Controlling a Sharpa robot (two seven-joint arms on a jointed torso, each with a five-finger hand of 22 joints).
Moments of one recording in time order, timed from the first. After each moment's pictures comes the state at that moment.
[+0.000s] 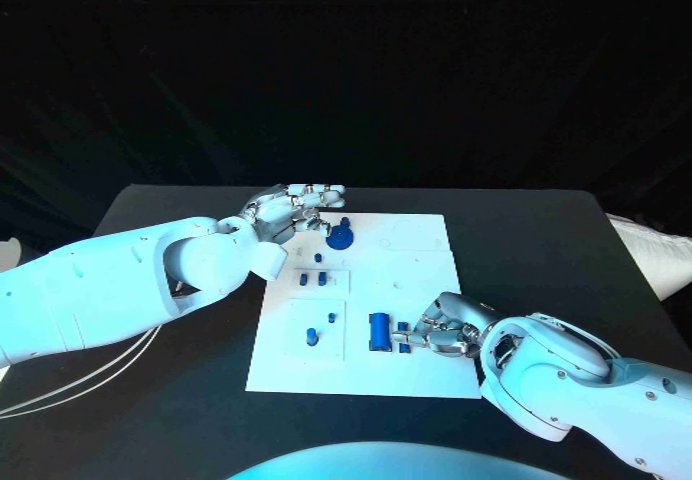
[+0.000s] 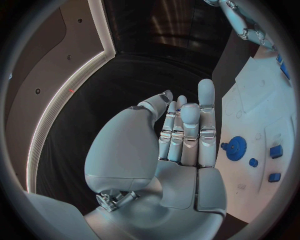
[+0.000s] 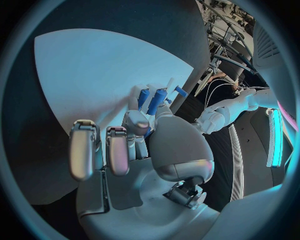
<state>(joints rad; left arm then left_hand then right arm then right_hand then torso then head) 1.17 -0.88 -0.03 1.55 0.15 -0.09 0.27 1.37 -0.14 0.43 -0.01 0.13 1.07 0.17 0.09 0.07 1.18 0.09 0.19 0.10 1.25 0.01 1.12 0.67 0.16 1.27 0.11 0.57 0.80 0.89 -0.92 0.03 1.90 -1.39 -0.32 -0.61 1.07 0.01 -0.15 0.29 0.18 1.19 0.04 0.15 0.38 1.44 -0.03 0.94 1.17 1.47 -0.09 1.50 1.31 0.07 1.47 0.01 1.39 1.31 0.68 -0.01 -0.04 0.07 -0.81</state>
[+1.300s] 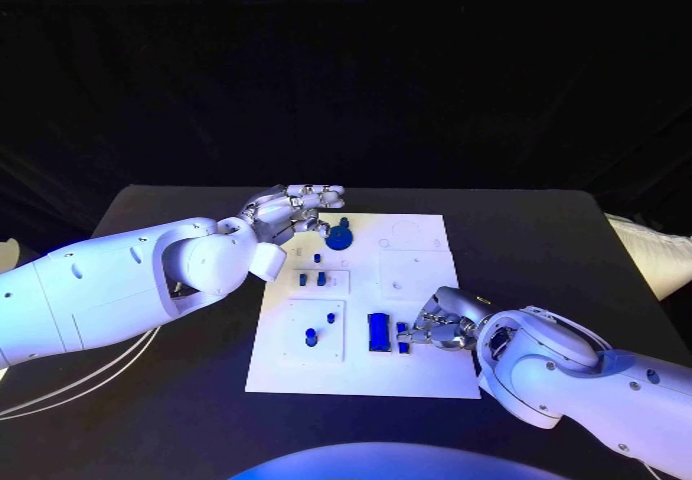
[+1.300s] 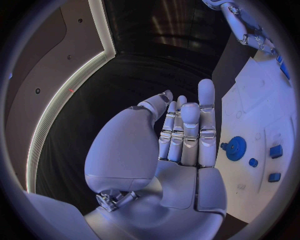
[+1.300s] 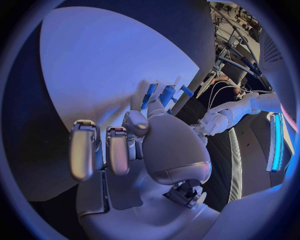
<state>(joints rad) 1.17 -0.88 -0.03 1.54 0.15 -0.09 0.27 1.37 -0.14 0.43 -0.01 0.13 1.07 0.17 0.09 0.07 1.17 0.09 0.19 0.10 1.25 0.01 1.11 0.66 0.16 1.27 0.11 0.57 0.80 0.89 -0.89 0.03 1.84 -1.42 -0.30 -0.60 1.26 0.04 -0.16 0.19 0.14 1.20 0.04 0.15 0.40 1.44 -0.03 0.95 1.19 1.47 -0.09 1.50 1.31 0.07 1.47 0.01 1.39 1.31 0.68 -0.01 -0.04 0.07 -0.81</state>
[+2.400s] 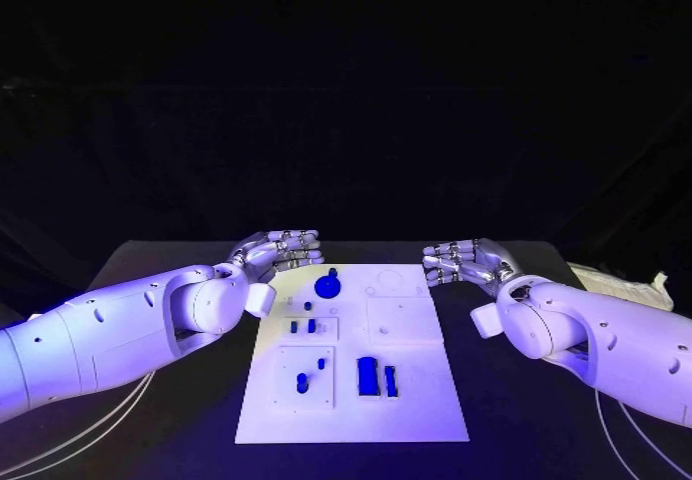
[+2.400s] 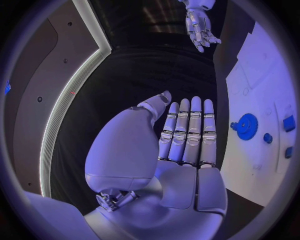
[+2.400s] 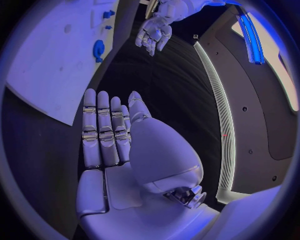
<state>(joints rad) 1.13 -0.80 -0.04 1.34 0.16 -0.16 0.30 1.36 -0.13 0.41 0.01 0.13 1.05 0.18 0.08 0.07 1.11 0.14 0.12 0.06 0.95 0.12 0.35 0.19 0.17 0.83 0.23 0.12 0.48 1.04 -0.77 0.04 1.33 -0.32 -0.36 0.25 1.53 0.11 -0.18 0.06 0.17 0.99 0.17 0.07 0.20 1.14 0.12 0.07 0.23 1.13 0.08 0.17 0.29 0.18 1.06 0.18 0.23 0.23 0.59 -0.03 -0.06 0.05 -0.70</state>
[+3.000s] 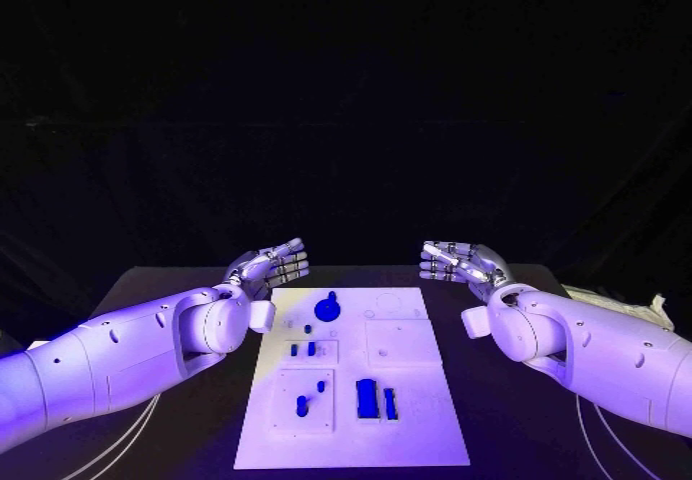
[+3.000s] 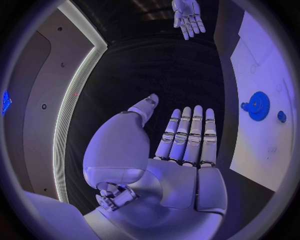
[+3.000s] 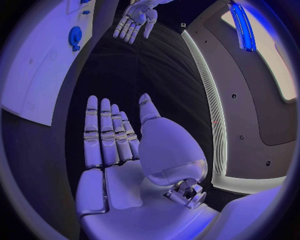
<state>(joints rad) 1.10 -0.75 -0.04 1.27 0.17 -0.26 0.37 1.07 -0.10 0.33 0.00 0.11 0.83 0.15 0.03 0.03 0.88 0.12 0.03 0.02 0.78 0.10 0.17 0.09 0.15 0.65 0.20 0.03 0.30 1.05 -0.70 0.04 1.20 -0.21 -0.31 0.36 1.20 0.11 -0.14 0.00 0.13 0.80 0.14 0.02 0.10 0.92 0.09 0.03 0.02 0.98 0.03 0.03 0.12 0.15 0.92 0.13 0.11 0.10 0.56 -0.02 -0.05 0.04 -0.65</state>
